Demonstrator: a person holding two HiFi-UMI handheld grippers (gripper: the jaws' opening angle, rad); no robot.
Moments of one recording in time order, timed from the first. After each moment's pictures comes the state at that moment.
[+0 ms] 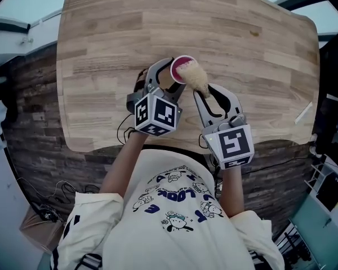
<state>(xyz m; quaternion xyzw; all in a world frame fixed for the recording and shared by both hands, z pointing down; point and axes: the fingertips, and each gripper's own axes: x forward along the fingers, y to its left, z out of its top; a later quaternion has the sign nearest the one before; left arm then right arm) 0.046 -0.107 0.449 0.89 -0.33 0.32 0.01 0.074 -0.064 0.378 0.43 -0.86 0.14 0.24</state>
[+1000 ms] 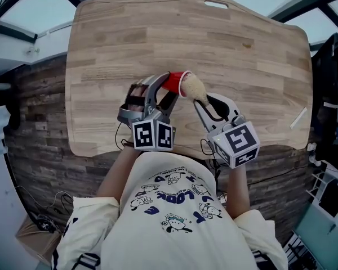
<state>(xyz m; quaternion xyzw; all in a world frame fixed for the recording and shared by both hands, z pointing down) 0.027 -0.082 0.395 0.85 -0.32 0.37 -0.19 0.076 -0.048 0.359 0.38 -0.88 0.18 0.21</state>
